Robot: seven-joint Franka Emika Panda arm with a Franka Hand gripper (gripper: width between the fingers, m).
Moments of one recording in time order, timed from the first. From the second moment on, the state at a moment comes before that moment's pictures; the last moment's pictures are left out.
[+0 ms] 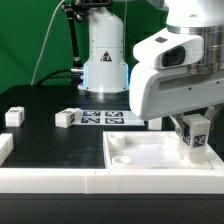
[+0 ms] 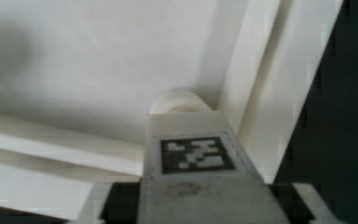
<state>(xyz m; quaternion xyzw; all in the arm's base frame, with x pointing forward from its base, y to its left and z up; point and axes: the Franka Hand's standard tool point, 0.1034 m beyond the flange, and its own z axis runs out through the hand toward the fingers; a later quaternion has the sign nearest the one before) 0.623 0.113 0.078 -0.98 -0.15 0.05 0.06</state>
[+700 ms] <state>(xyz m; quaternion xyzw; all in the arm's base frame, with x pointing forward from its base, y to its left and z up) 0.619 0.119 0.076 -0.99 0.09 0.05 0.05</state>
